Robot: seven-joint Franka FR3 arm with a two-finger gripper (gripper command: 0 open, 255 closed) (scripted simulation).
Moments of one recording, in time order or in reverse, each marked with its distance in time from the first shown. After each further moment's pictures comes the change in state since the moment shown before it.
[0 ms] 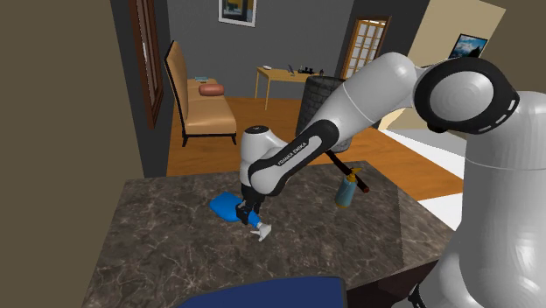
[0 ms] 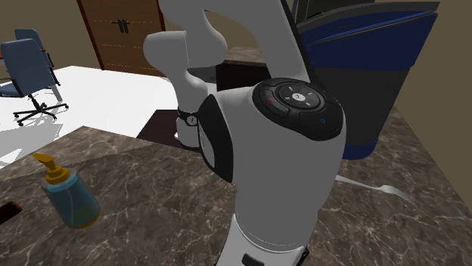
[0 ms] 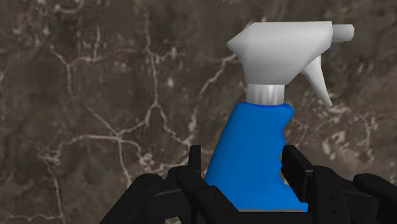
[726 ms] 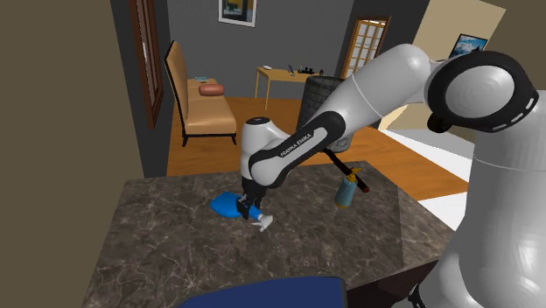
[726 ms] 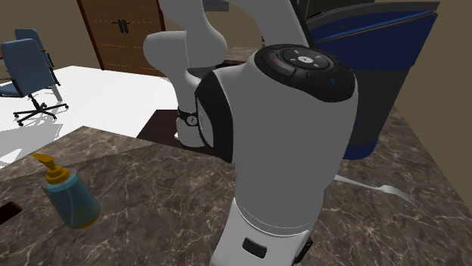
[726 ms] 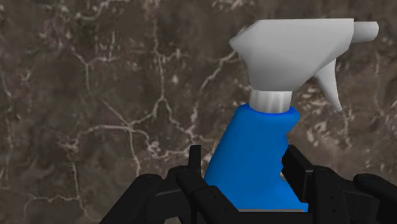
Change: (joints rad) arm -0.006 -0.056 0.009 0.000 0.015 -0.054 -0.011
